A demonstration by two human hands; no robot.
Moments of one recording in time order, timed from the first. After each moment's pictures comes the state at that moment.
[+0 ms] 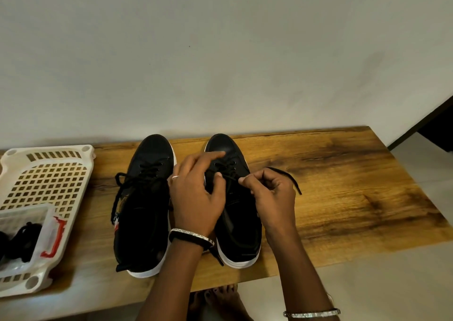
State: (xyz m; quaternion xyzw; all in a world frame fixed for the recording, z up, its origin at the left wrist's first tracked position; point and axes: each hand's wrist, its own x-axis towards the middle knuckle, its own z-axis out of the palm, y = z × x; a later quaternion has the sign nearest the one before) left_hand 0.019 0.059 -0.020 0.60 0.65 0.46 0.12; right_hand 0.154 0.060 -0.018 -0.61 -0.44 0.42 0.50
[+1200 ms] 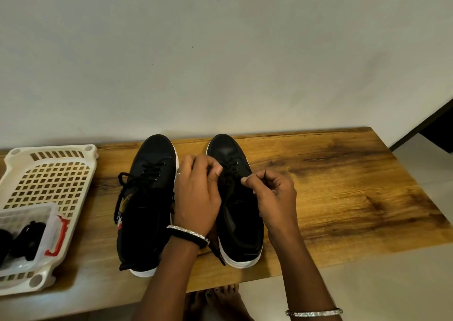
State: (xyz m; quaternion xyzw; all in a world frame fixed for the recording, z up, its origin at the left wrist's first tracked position) left_hand 0.011 0.063 -0.024 0.62 0.64 0.44 0.11; right_hand 0.154 0.061 -0.017 -0.61 -0.44 0.44 0.50
